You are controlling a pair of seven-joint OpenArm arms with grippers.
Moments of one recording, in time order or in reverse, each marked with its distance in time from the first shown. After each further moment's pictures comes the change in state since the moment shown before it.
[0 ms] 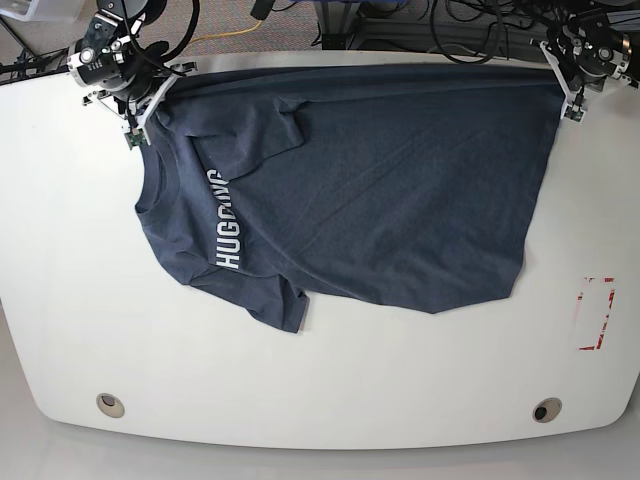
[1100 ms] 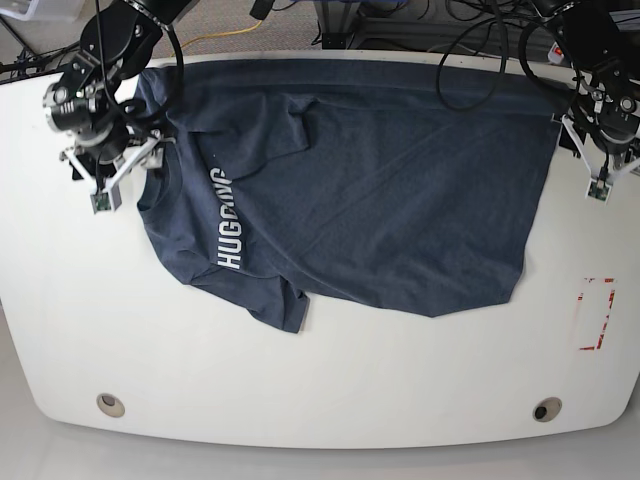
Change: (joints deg) left arm -17.9 -0.1 -2.8 4.1 1.7 -6.4 1.2; right arm 16.1 0.9 4.9 -2.3 5.0 -0.3 -0.7
